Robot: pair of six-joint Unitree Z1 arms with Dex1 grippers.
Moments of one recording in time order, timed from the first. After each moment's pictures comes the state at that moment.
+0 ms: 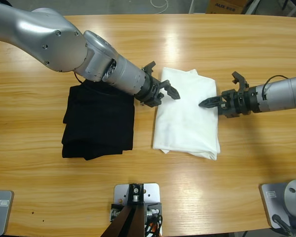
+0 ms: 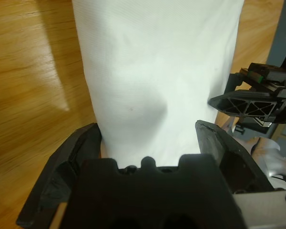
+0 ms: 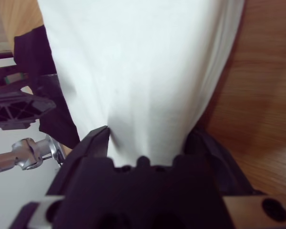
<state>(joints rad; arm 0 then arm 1) -0.88 2.20 -1.34 0.06 -0.47 -0.93 0.16 1.78 -0.48 -0.16 0.71 0.45</state>
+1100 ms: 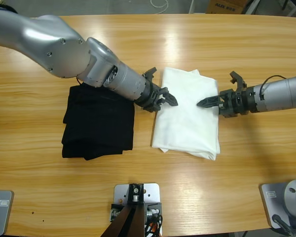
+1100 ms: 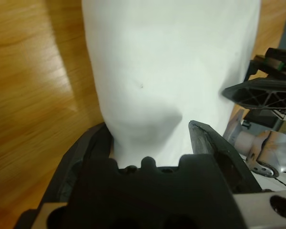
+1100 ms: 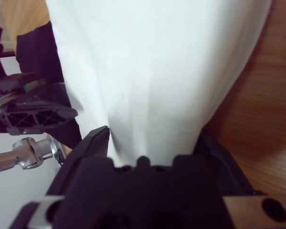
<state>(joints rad) -0.89 2.21 -1.31 0.04 -0.49 -0.90 0.18 1.79 -0.47 -0.20 0.71 0.47</state>
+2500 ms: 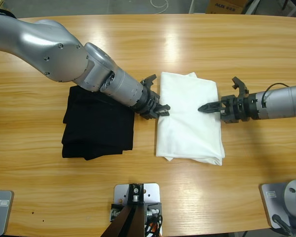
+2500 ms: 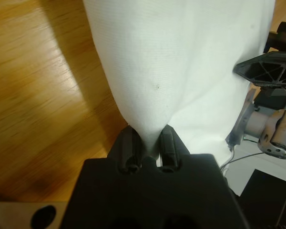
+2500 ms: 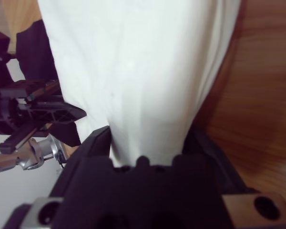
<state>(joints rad) -0.89 2.20 -1.28 0.08 -0.53 -0.82 0.19 1.78 -0.37 -0.30 0.69 0.51</state>
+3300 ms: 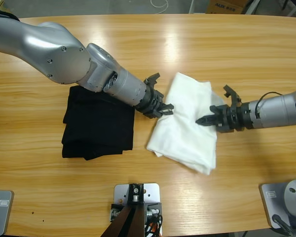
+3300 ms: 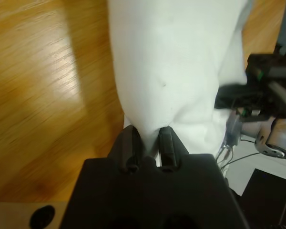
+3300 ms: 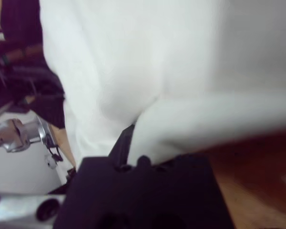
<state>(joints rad) -0.90 2.21 -1.29 0.04 -0.53 -0.82 0.31 1.75 -0.35 -0.32 0.67 0.51</state>
